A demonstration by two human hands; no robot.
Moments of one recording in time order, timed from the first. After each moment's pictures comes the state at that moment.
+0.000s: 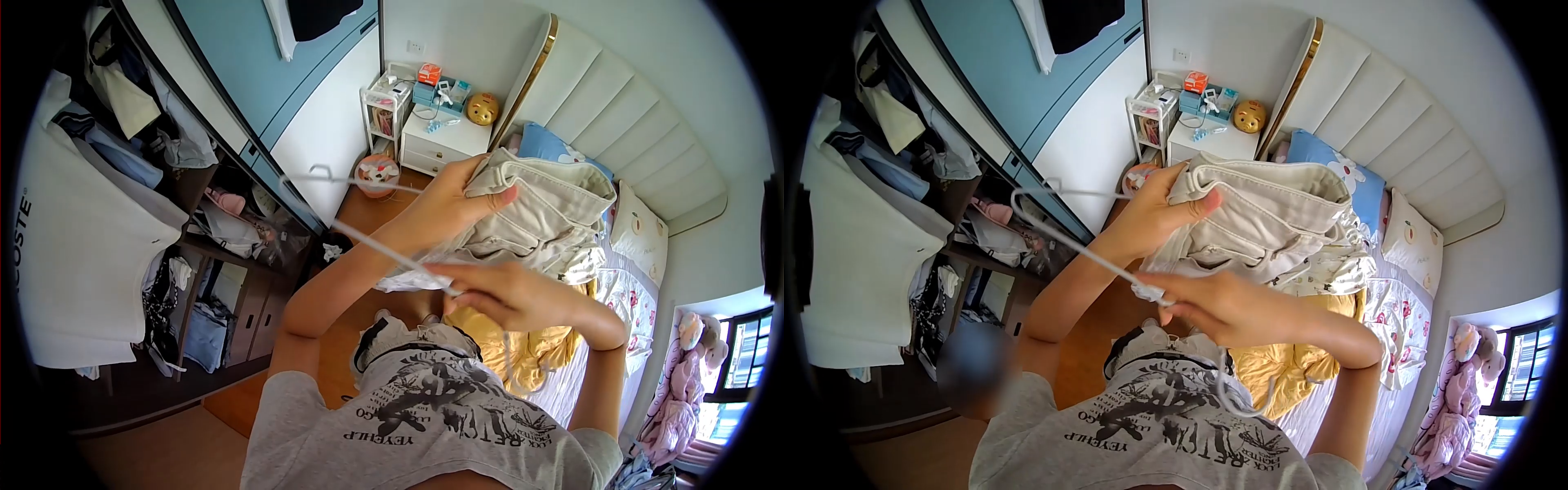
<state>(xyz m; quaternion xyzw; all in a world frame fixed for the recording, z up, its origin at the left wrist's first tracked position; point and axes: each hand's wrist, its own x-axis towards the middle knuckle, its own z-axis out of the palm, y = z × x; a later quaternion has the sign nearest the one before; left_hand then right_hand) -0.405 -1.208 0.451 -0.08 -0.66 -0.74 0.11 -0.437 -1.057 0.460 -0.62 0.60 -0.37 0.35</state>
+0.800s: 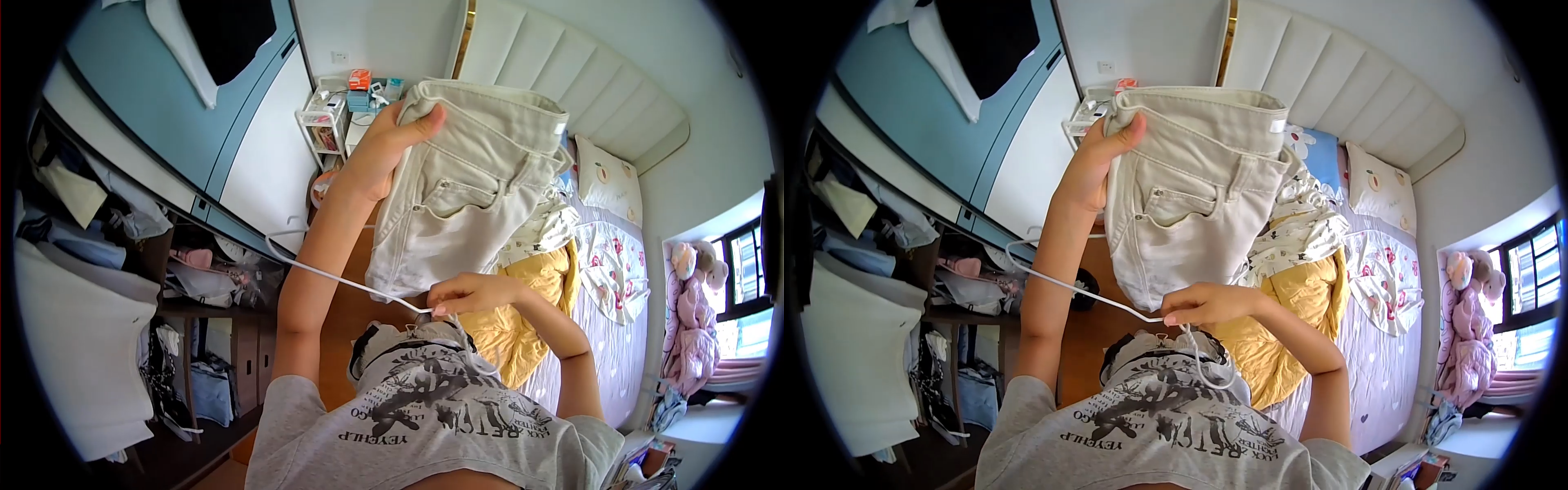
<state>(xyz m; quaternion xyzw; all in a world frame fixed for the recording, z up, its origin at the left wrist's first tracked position) -0.481 -1.220 0.453 -0.05 -0.48 -0.87 0.07 -0.469 -1.018 0.358 -0.46 0.60 -0.34 0.56</state>
